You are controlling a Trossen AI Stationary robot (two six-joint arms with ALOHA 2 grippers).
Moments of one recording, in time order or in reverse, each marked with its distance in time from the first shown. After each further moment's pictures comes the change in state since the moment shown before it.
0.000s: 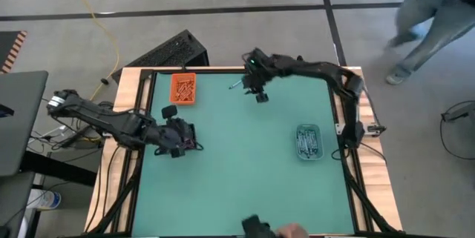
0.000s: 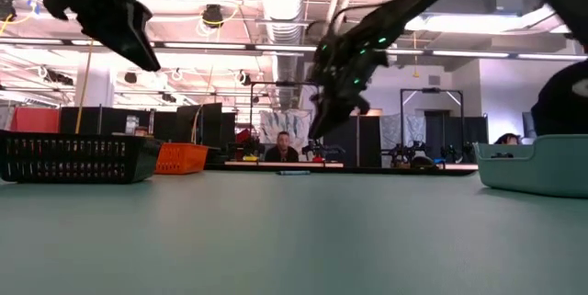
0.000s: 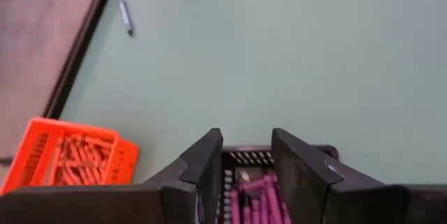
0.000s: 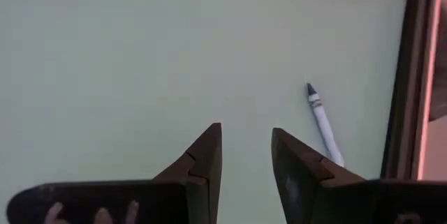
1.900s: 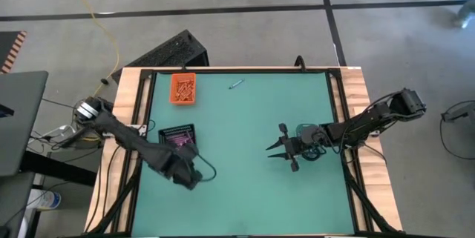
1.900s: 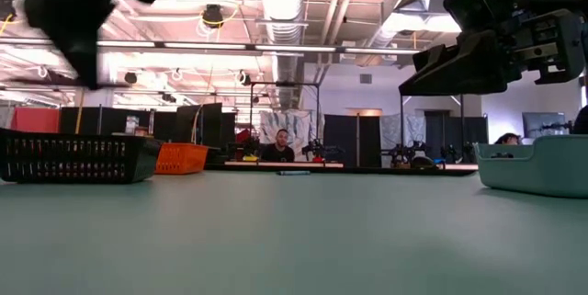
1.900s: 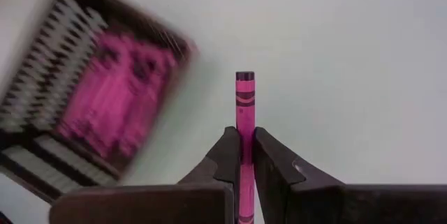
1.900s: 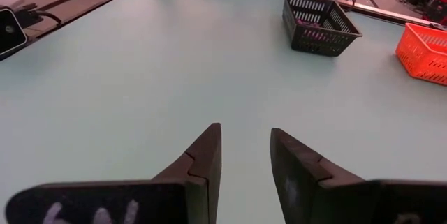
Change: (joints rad) left arm -0.238 0.546 0.361 -0.317 0.244 -1.024; right arm 0.784 -0.716 -1.192 1.144 0.378 0.699
